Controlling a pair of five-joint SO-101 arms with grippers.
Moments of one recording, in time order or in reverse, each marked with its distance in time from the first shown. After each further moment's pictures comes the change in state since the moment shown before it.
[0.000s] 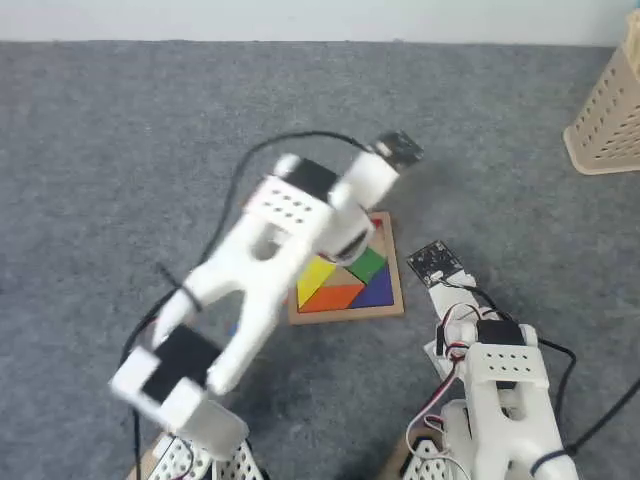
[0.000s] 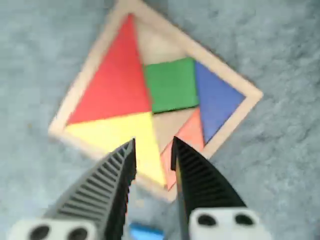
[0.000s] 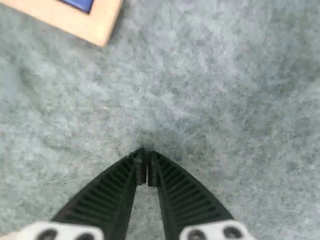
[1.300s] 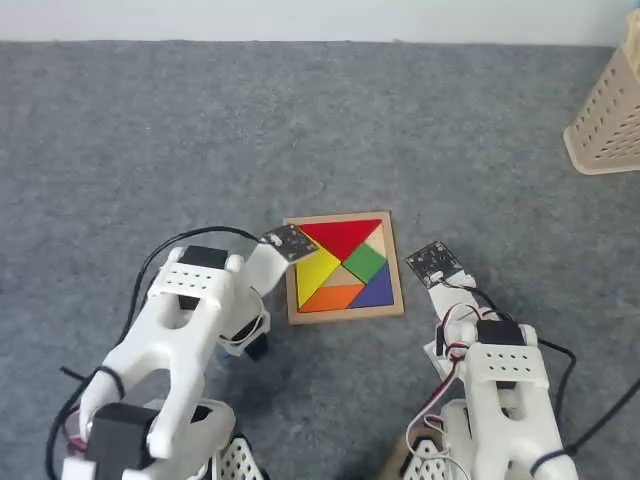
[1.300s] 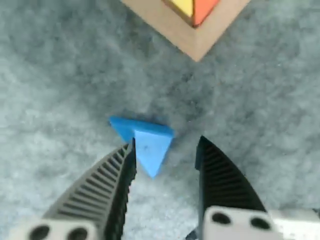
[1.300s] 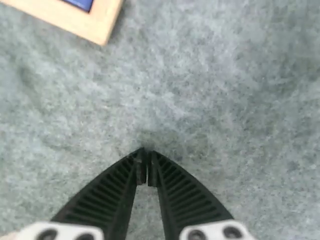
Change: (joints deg) left arm -20.5 -23.4 51.8 -11.0 -17.6; right arm 0.0 0.0 0.1 0.0 0.0
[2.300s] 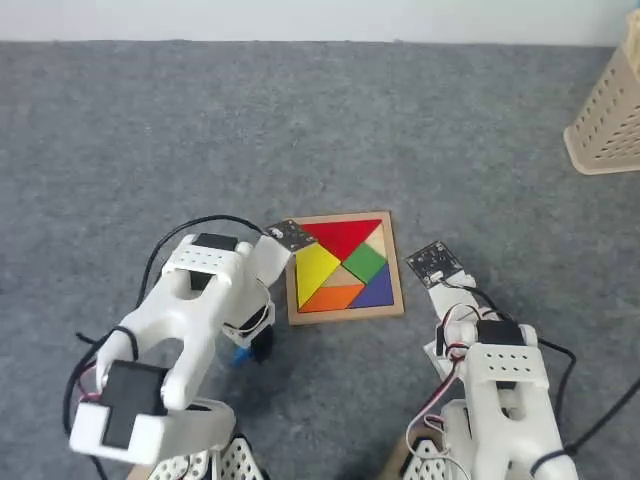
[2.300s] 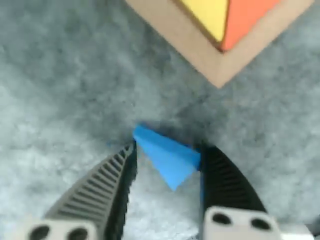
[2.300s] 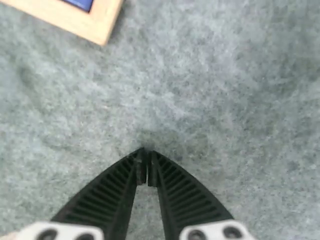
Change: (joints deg) left arm 0.4 12.9 -5.5 -2.5 4.0; right arm 0.0 0.0 0.0 0.0 0.0
